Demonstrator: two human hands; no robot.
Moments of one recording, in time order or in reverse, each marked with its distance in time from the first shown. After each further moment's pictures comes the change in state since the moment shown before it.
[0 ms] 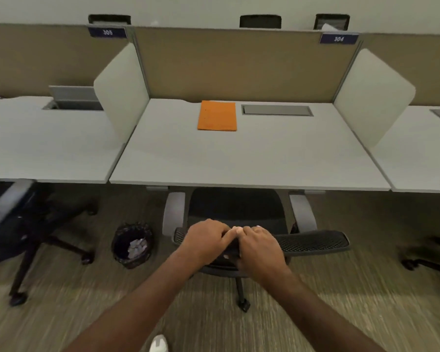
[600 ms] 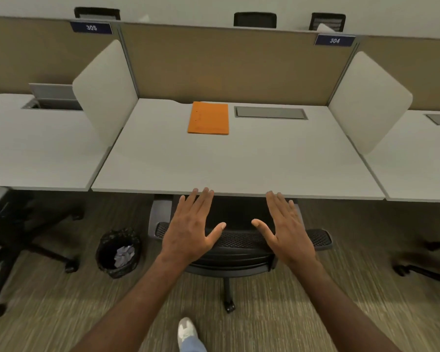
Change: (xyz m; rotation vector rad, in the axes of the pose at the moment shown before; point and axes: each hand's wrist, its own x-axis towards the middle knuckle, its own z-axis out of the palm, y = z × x) left_hand 0.062 -0.021 -0.003 0.166 0.348 0.029; right_hand 0.041 0.118 -0.023 0.270 0.166 0.188
